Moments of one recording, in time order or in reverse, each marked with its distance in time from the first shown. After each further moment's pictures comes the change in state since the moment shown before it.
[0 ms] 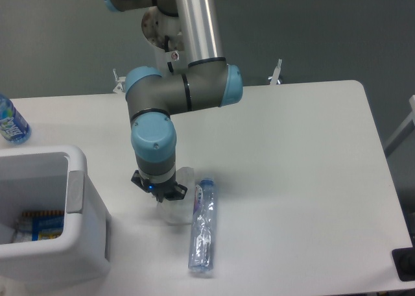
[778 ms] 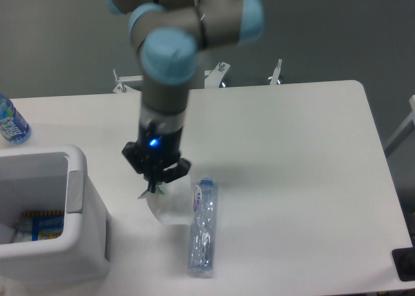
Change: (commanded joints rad) arm 0.264 0.215 0.286 0.011 -0.512 -0.148
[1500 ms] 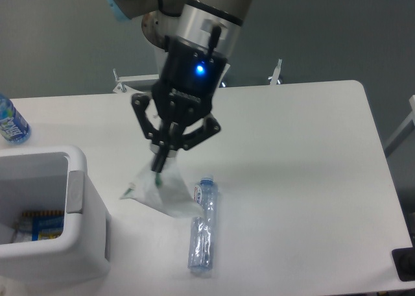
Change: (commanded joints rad) arm -0.075 0.025 0.065 0.023 -0.097 -0.307
